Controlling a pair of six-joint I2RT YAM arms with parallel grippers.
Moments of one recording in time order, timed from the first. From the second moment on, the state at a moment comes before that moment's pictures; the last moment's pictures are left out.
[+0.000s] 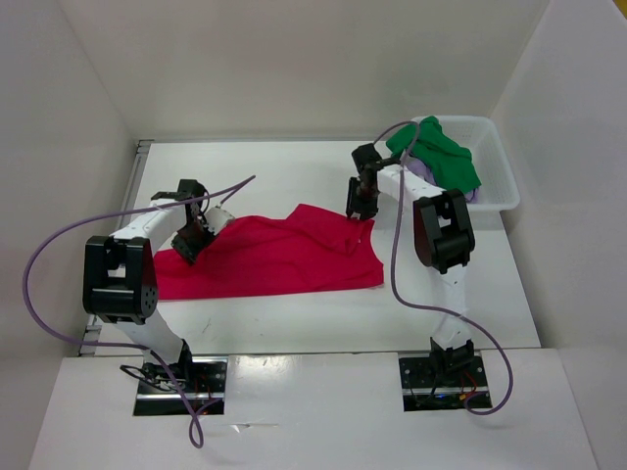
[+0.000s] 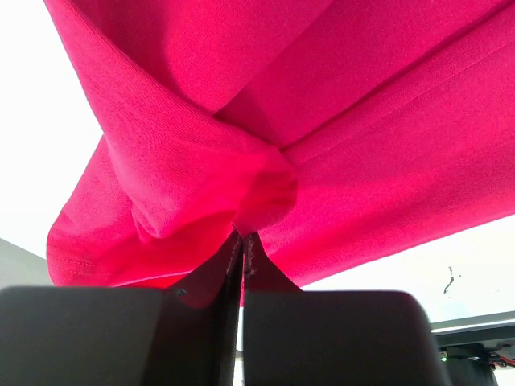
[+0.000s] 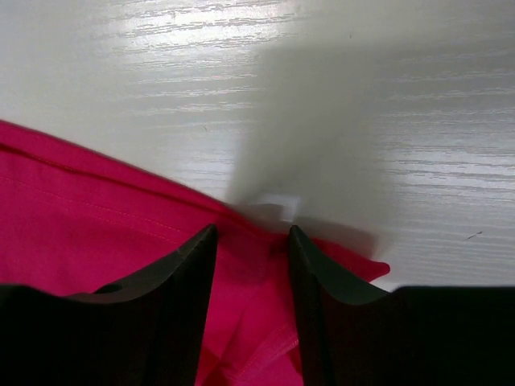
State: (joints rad) left arm -0.02 1.68 1.12 -0.88 -0.05 0.62; right arm 0.33 2.20 1.71 -0.71 -0.04 0.46
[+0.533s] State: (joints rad) left arm -0.02 1.68 1.12 -0.88 -0.06 0.62; right arm 0.33 2.20 1.71 -0.70 -0.05 0.46
